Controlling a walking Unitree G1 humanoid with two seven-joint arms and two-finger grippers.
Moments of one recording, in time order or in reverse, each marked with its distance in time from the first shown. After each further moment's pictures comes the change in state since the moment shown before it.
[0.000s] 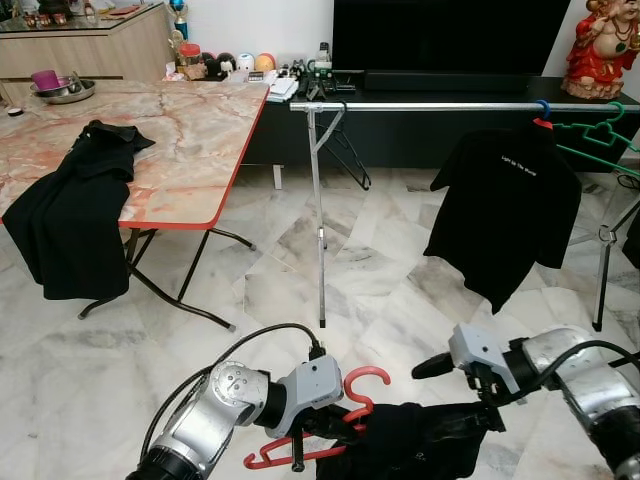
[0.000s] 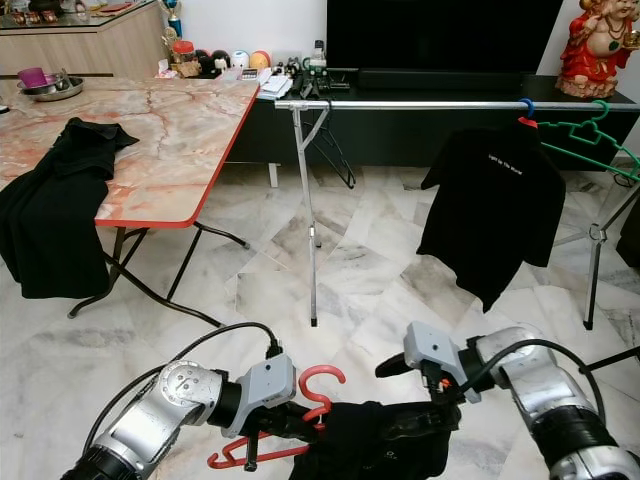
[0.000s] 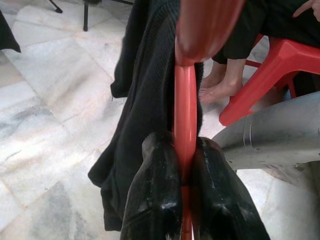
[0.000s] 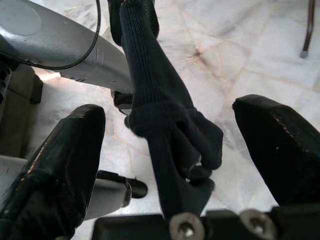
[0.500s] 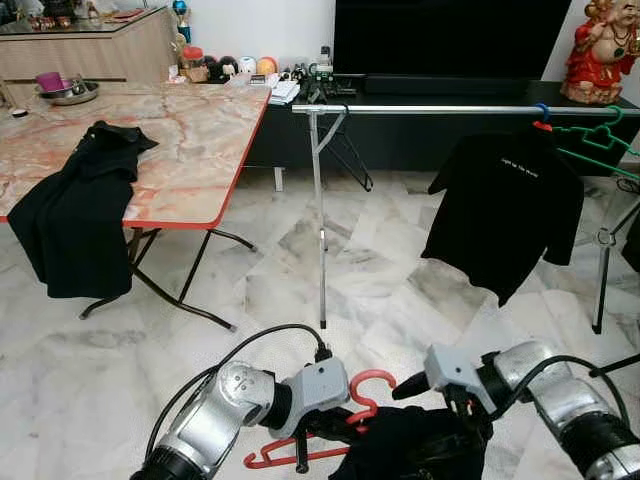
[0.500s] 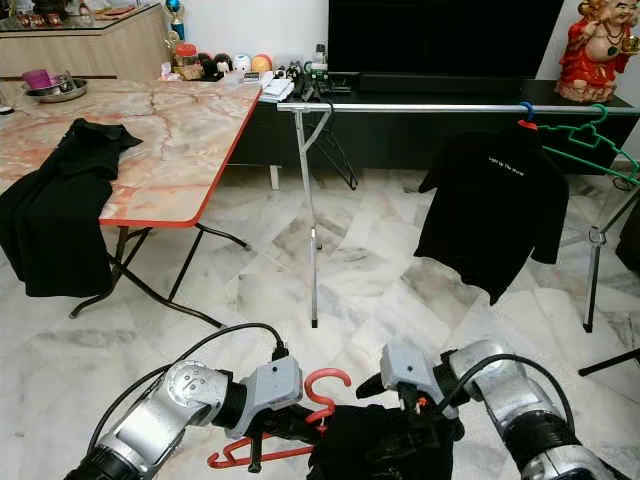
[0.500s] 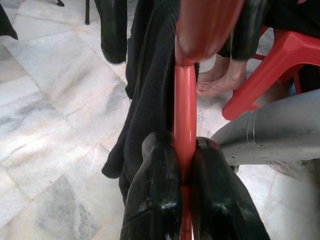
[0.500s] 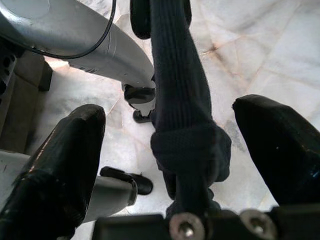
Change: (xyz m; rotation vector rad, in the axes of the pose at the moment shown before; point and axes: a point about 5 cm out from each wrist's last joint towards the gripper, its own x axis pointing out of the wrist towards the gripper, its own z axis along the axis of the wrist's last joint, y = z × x) left arm 0.003 -0.001 0.007 0.010 0.025 0.013; right arm 0.029 0.003 -0.008 -0.021 0.040 0.056
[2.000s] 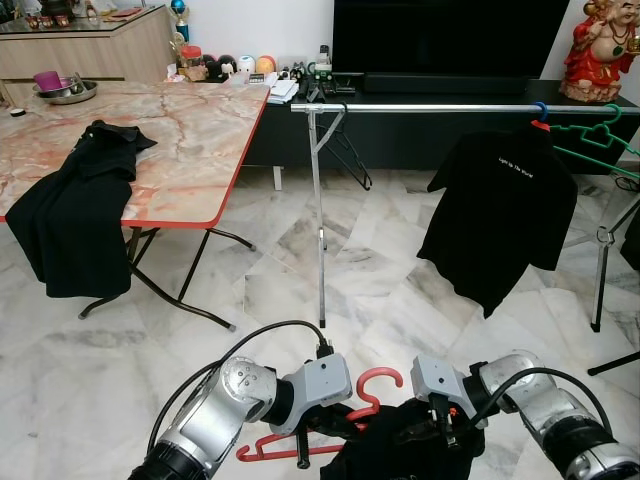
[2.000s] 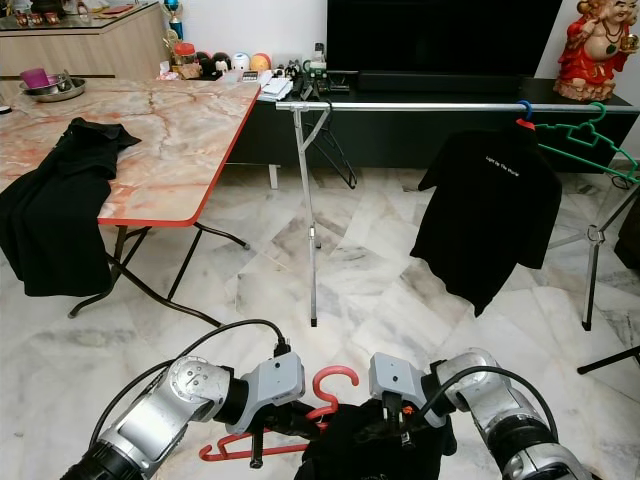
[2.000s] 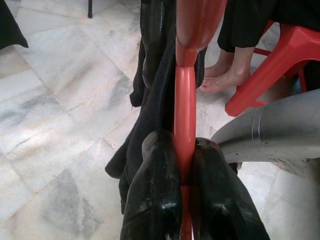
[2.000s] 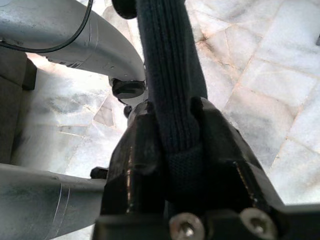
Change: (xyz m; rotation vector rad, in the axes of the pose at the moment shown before) left arm 0.000 0.004 0.003 -0.006 0.028 0.019; right arm 0.017 -0.003 -0.009 0.014 0.035 -0.056
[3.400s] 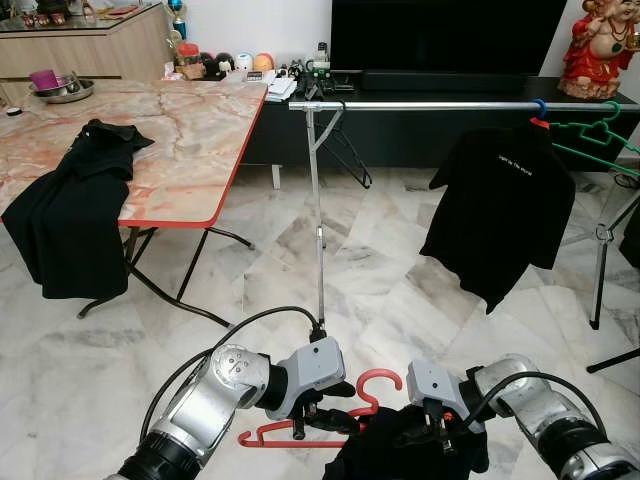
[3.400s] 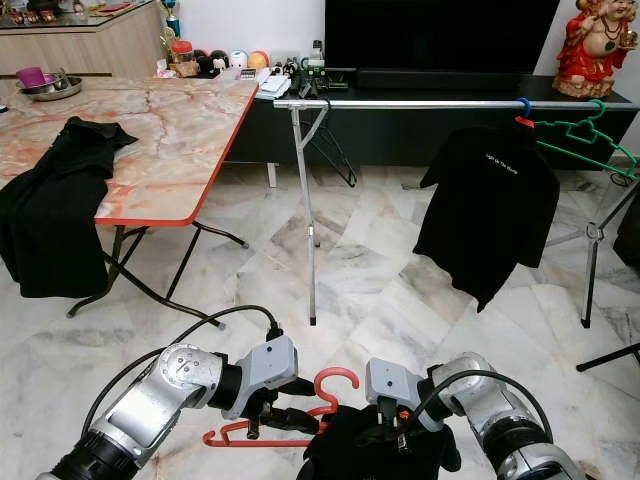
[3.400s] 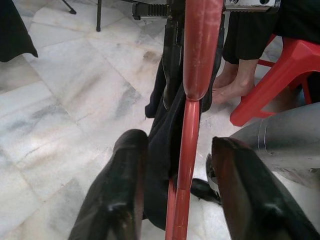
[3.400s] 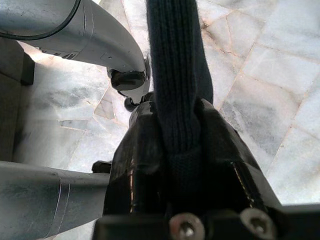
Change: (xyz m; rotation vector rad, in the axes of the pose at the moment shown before) left arm -0.014 0.009 0.006 0.008 -0.037 0.021; right arm 0.007 0.001 -0.006 0.023 0.042 -0.011
